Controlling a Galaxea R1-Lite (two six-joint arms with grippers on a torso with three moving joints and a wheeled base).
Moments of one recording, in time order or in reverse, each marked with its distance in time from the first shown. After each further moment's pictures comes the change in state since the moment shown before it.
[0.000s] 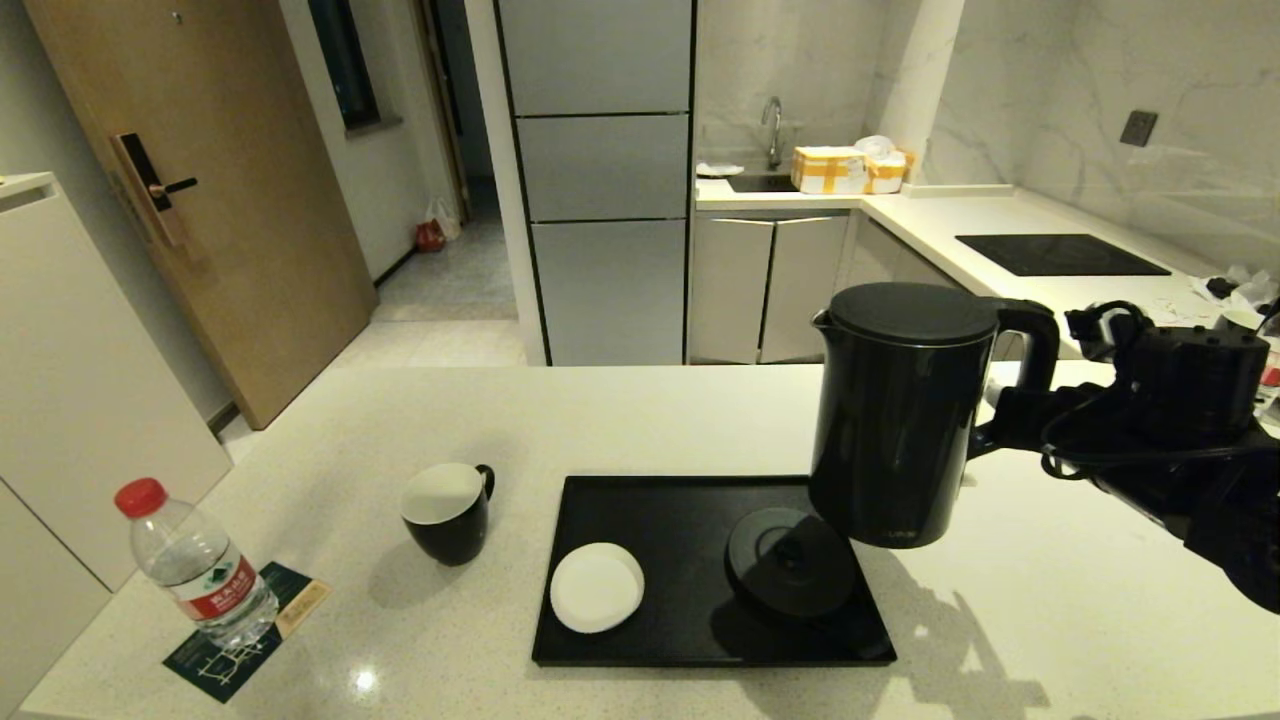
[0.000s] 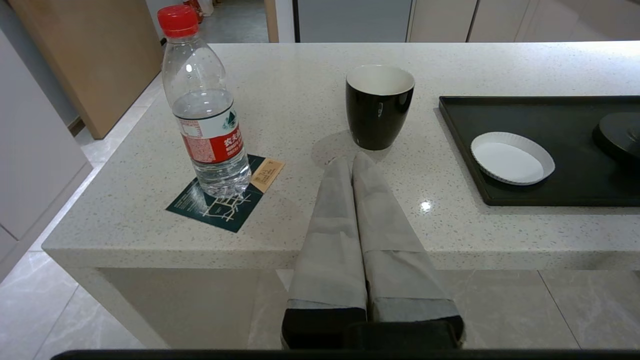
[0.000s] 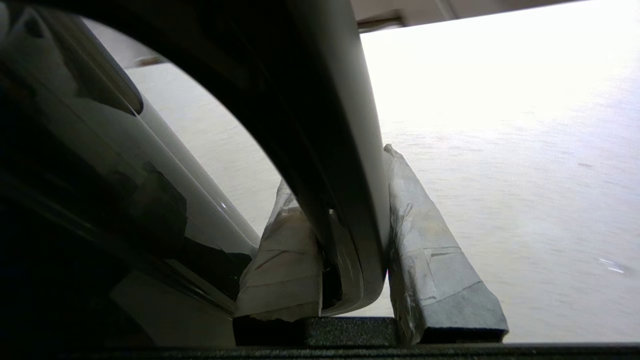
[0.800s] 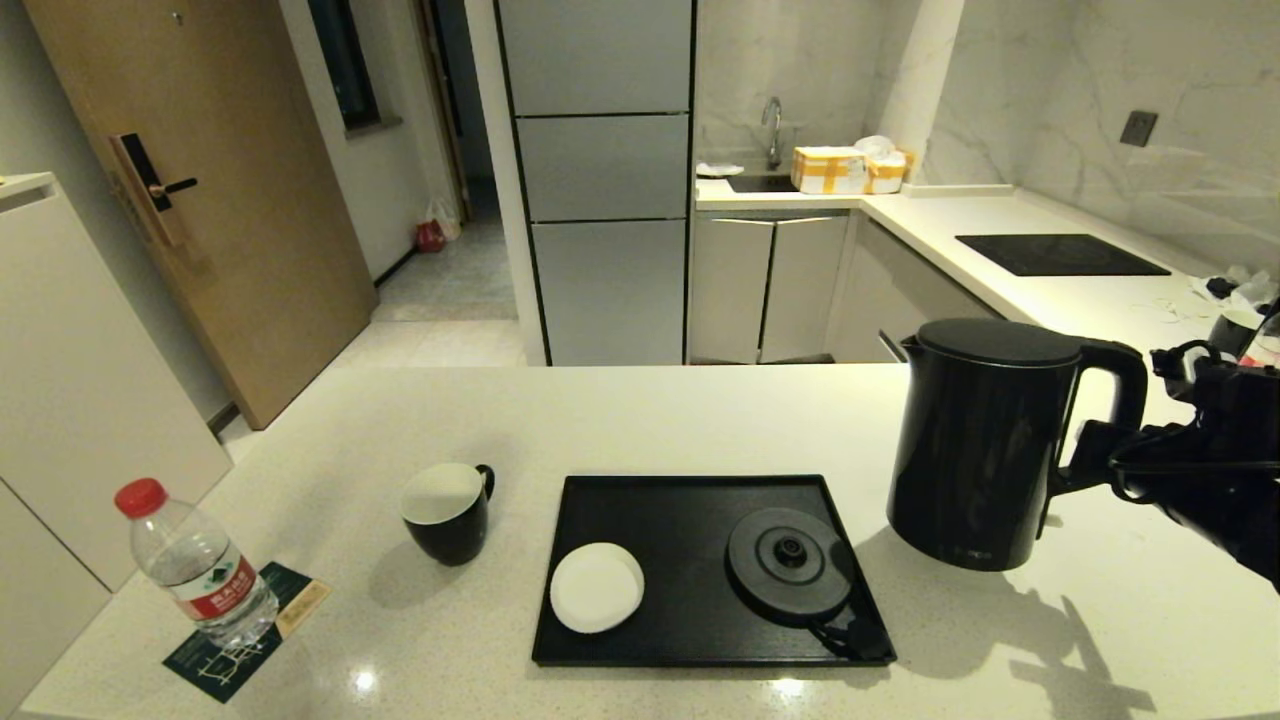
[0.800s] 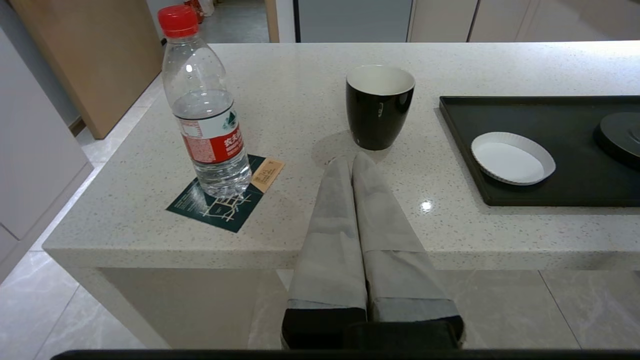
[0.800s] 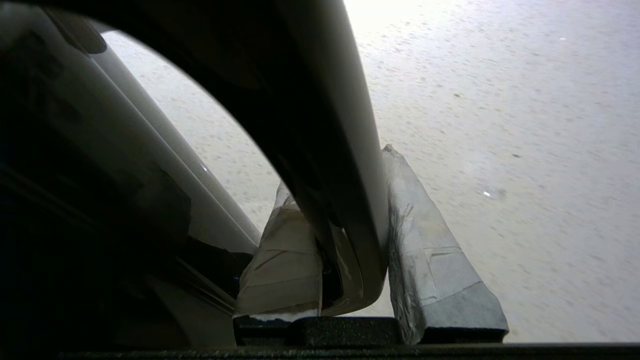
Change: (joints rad) left arm 0.000 0.000 0.000 0.000 0.000 0.000; right arm -0.215 0.055 0.061 -0.013 0.009 0.033
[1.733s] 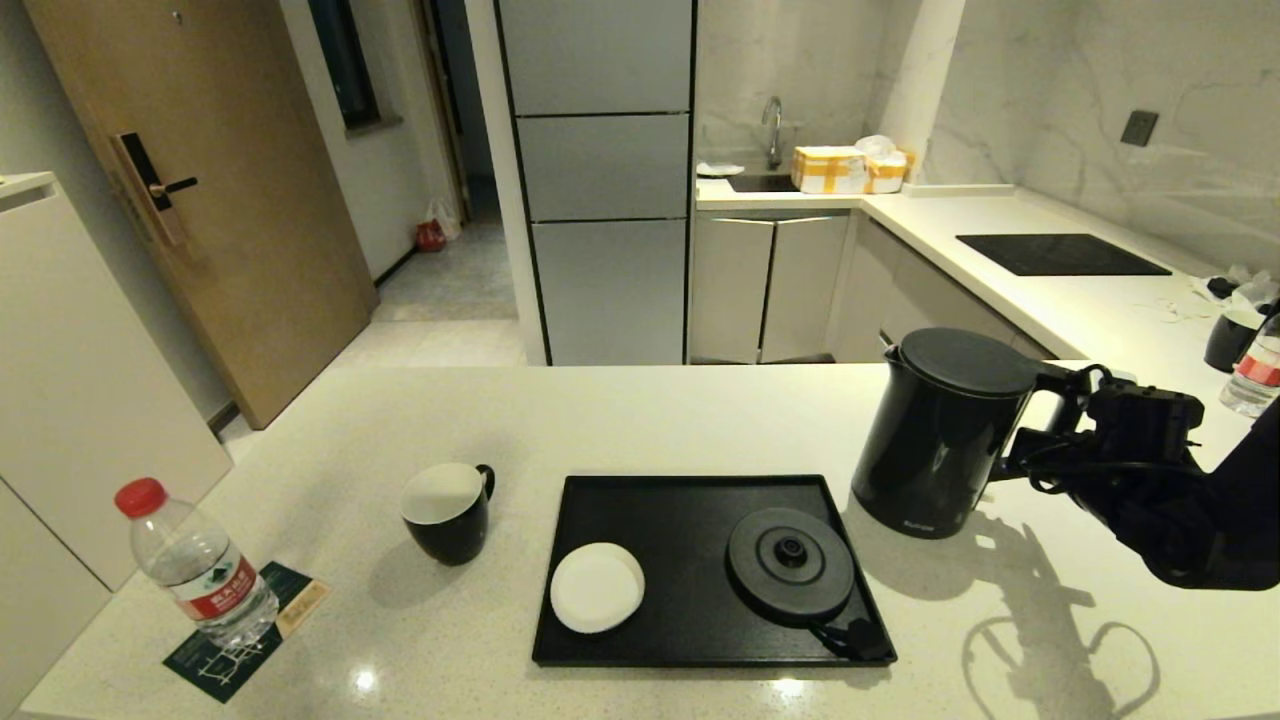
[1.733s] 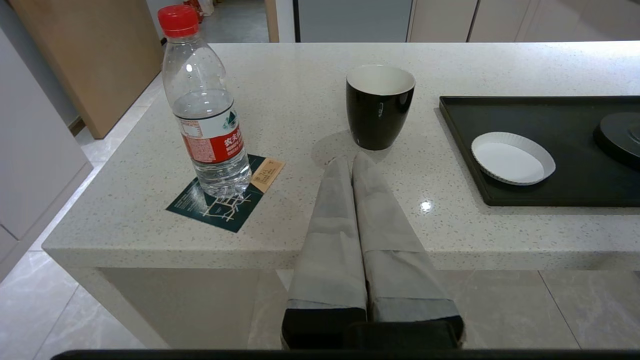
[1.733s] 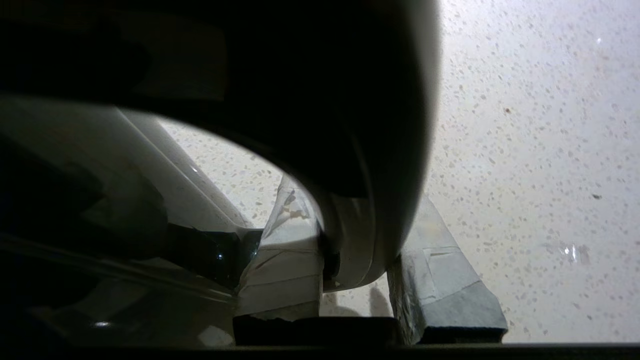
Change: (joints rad) left arm 0.000 0.000 0.000 0.000 0.000 0.000; right arm -0.004 0.355 -0.187 -0.163 -0.025 -0.041
